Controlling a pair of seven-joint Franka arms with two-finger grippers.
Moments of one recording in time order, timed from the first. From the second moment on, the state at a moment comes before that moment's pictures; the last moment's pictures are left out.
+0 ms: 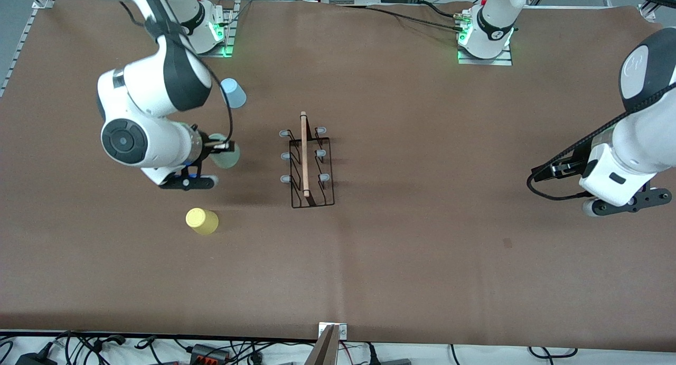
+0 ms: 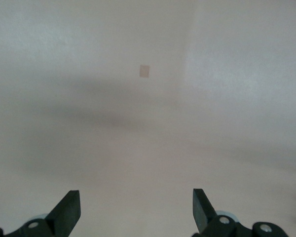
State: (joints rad) left arm 0.05 0.38 -0.20 -1.26 0.10 1.51 -0.35; right arm 0.27 0.40 0.10 -1.52 0.15 1.56 0.32
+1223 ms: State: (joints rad) left arm 0.09 0.08 -0.18 -1.73 0.10 1.78 -0.27; right arm 0.42 0.49 0.12 -1.50 0.26 1.60 0.43
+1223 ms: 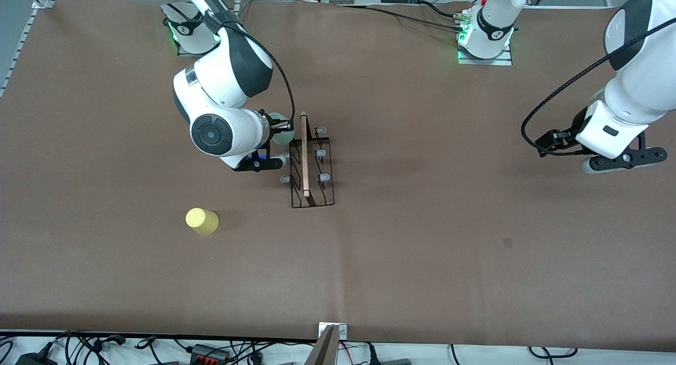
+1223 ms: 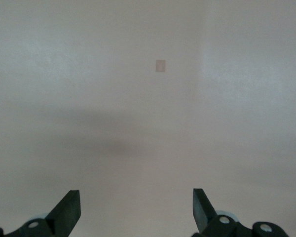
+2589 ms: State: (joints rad) left arm 0.09 0.09 -0.19 -1.68 0.06 1.73 -0.21; right arm 0.46 0.54 0.03 -1.42 0.14 1.66 0.59
